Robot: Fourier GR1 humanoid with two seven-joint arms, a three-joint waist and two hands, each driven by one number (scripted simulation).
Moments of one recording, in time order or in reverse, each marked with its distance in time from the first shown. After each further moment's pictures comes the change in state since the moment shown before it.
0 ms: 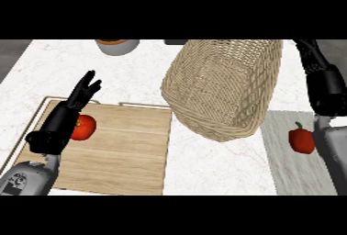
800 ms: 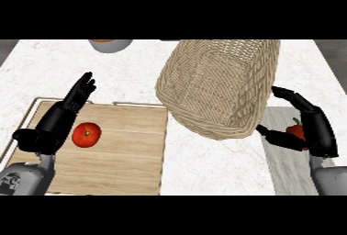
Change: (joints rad) left arm 0.015 -0.009 0.054 0.020 0.055 -0.101 -0.010; right arm 0.275 0.031 0.067 -0.108 0.168 -0.038 -0.050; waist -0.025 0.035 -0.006
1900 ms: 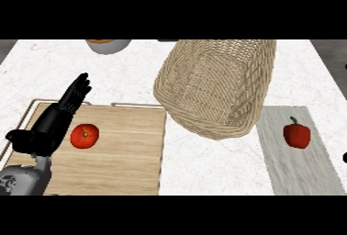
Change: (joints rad) left arm 0.020 -0.005 0.031 -0.010 -0.002 -0.016 0.009; right arm -0.105 -0.557 -0.052 -0.448 0.055 0.569 1.080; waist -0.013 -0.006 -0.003
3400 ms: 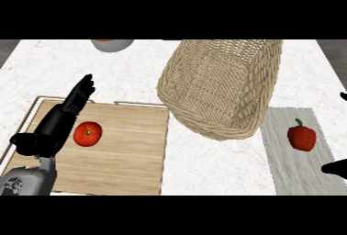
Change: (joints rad) left arm 0.014 -0.107 0.083 -0.019 -0.107 -0.109 0.009; right arm 0.267 0.340 -0.159 0.066 0.359 -0.084 -0.332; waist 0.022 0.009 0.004
